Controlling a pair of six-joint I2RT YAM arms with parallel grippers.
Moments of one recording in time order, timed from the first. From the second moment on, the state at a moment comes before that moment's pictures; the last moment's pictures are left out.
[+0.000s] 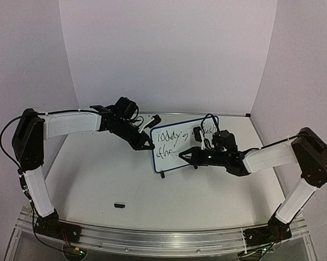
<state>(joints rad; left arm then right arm) -0.70 1.84 1.44 -0.49 0.47 0.14 0.69 1.66 0.75 0.49 -0.32 0.61</state>
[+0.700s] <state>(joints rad) -0.70 1.84 1.44 -0.49 0.47 0.14 0.69 1.62 0.75 0.42 -0.27 0.58</state>
